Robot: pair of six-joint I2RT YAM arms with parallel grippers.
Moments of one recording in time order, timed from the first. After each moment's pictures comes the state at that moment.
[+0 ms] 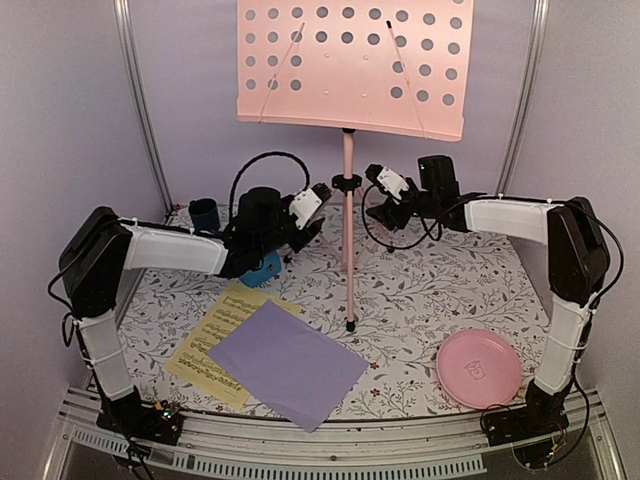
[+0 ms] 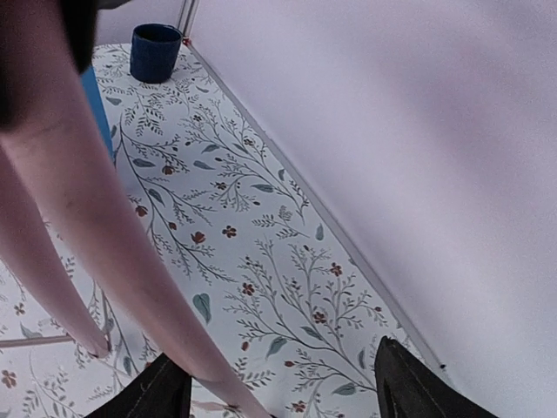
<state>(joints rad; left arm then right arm) -0.74 1.89 1.19 0.49 -0.19 0.50 0.46 1.93 1.44 0.07 -0.26 -0.56</state>
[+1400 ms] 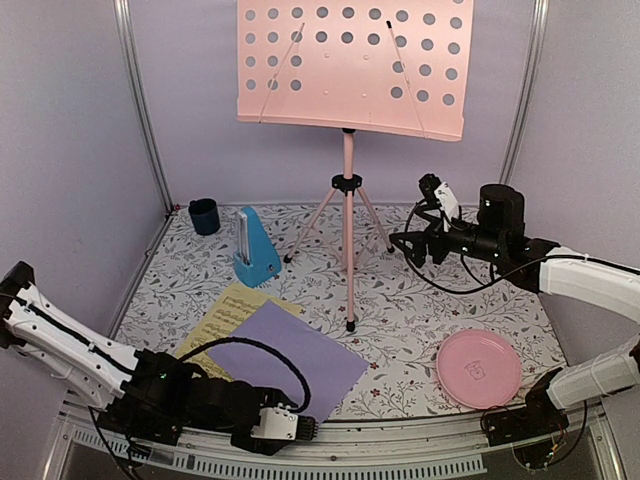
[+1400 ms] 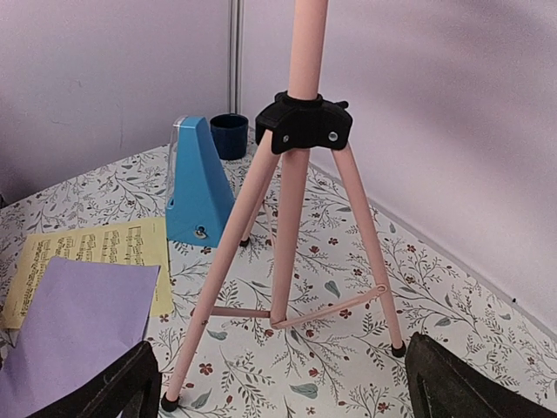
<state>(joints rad) -1.65 1.25 0.59 -0.18 -0.26 0.22 0.56 1.26 0.84 0.18 -0.29 -0.15</state>
